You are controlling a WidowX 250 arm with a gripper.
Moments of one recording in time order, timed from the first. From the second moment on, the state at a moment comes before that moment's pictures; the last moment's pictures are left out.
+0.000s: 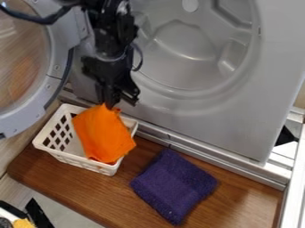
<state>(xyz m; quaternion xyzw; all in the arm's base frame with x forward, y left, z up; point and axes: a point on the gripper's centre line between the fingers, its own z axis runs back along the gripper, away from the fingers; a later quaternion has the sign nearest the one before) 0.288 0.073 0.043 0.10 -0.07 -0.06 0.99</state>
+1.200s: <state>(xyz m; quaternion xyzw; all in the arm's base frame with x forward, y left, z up) 0.285 0.050 0.054 0.09 -0.07 -0.07 0.99</state>
